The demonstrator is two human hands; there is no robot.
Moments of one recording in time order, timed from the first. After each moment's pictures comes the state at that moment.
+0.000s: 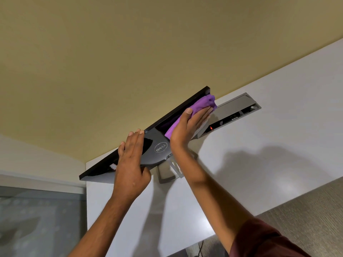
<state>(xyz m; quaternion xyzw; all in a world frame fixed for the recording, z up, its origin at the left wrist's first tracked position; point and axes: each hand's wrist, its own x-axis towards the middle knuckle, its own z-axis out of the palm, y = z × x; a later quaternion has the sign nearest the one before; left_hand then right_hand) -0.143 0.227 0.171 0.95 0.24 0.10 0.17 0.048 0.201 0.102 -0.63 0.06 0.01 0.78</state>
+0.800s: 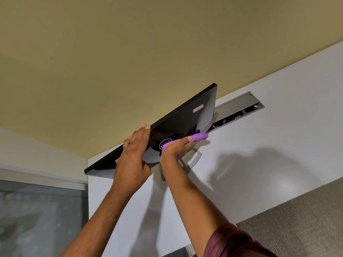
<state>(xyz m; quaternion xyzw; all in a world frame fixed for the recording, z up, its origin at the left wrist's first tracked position) -0.150 0.240 0.182 0.95 0.25 0.07 0.17 -0.019 0.236 0.047 -0.47 0.36 0.18 0.79</state>
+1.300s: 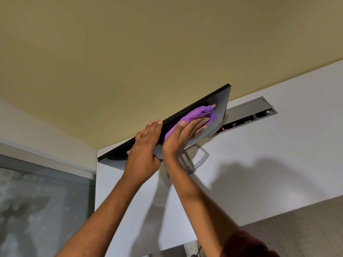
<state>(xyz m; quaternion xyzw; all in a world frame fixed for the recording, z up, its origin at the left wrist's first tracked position) -0.151 0.246 0.179 0.96 0.23 0.08 0.17 -0.039 0.238 0.096 -0.64 0.02 0.02 0.77</state>
